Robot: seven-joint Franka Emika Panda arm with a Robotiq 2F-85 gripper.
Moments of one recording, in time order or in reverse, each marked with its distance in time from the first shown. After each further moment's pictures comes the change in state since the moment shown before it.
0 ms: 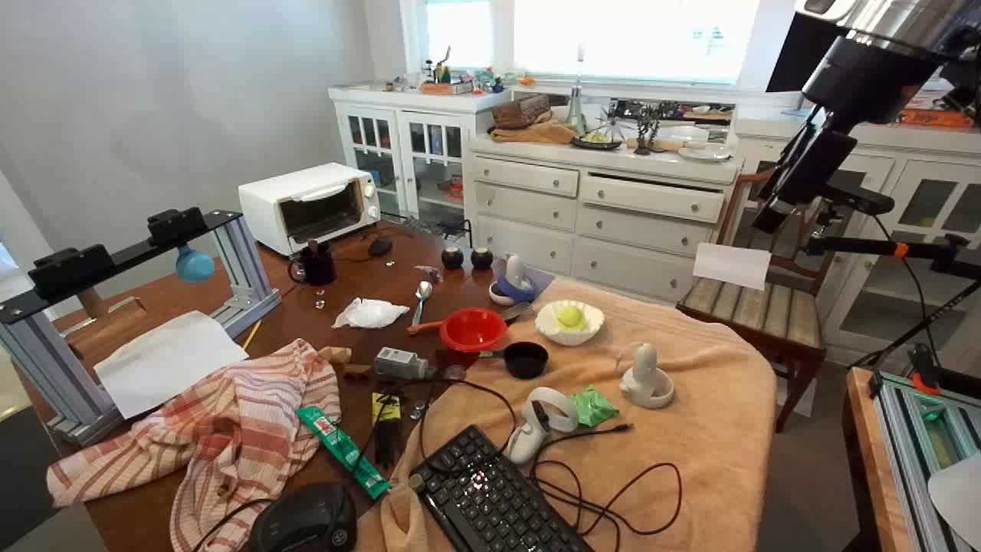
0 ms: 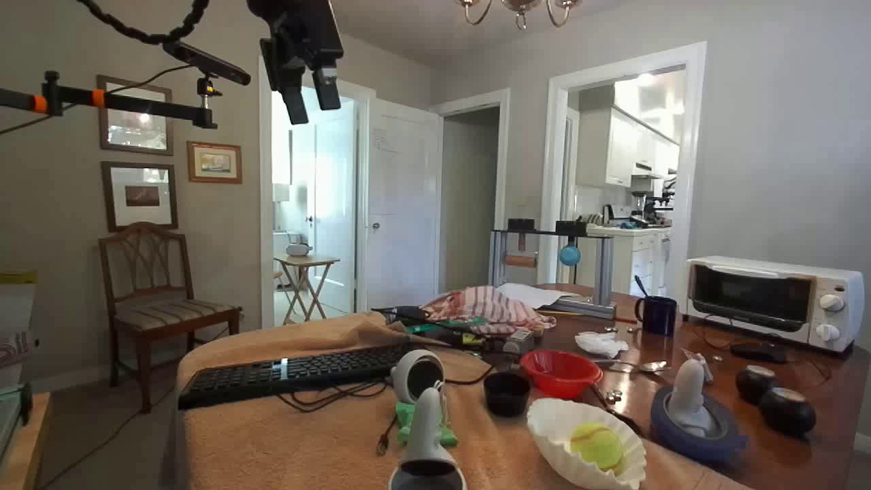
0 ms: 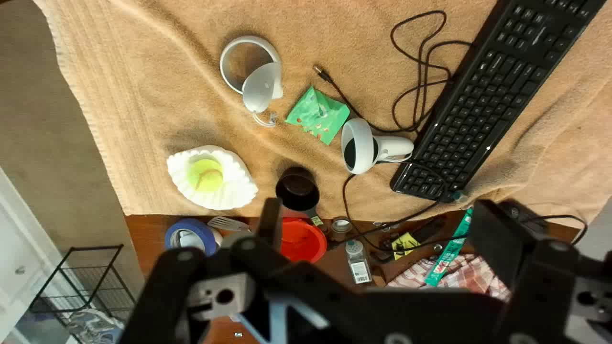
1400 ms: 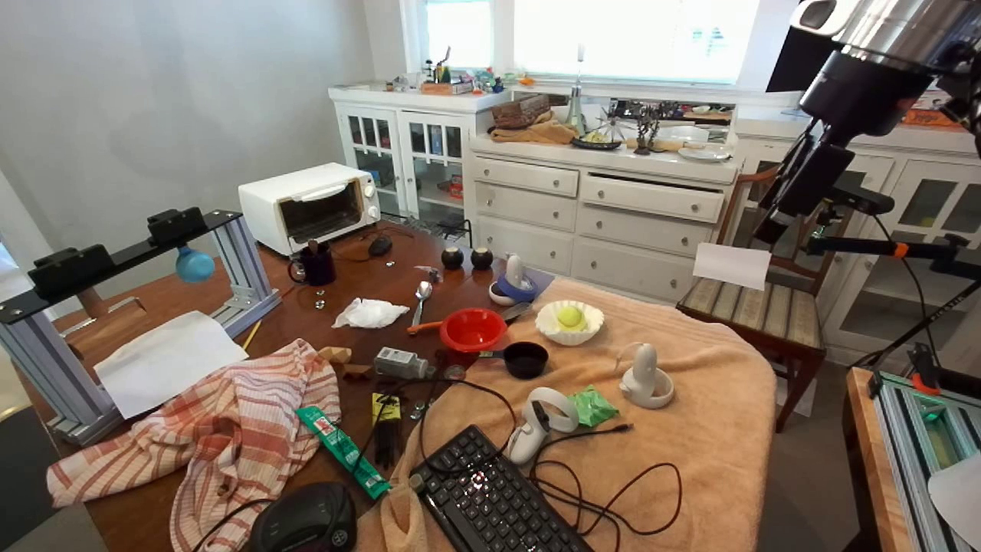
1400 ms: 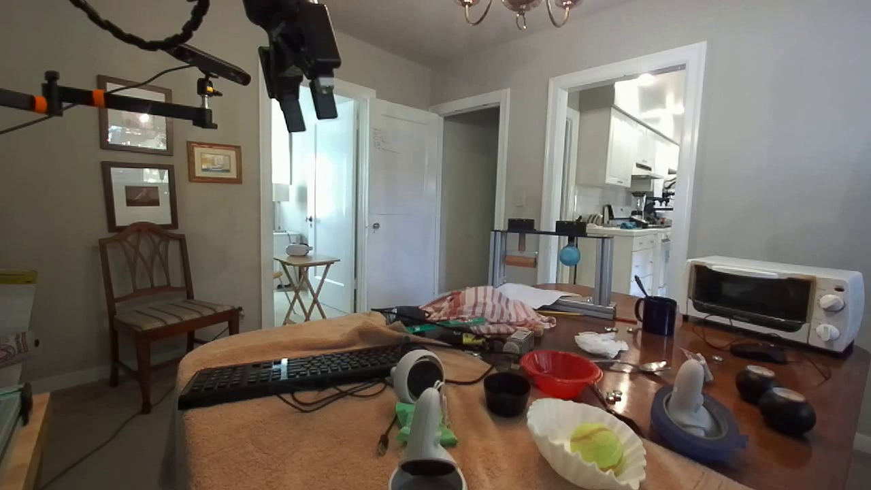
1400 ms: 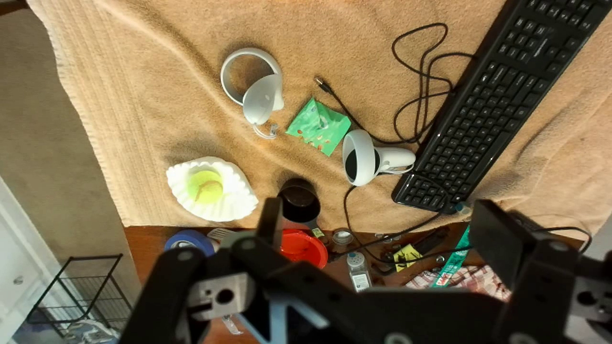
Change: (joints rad) arm 0.000 0.006 0.000 -0.016 0.000 0.000 0.000
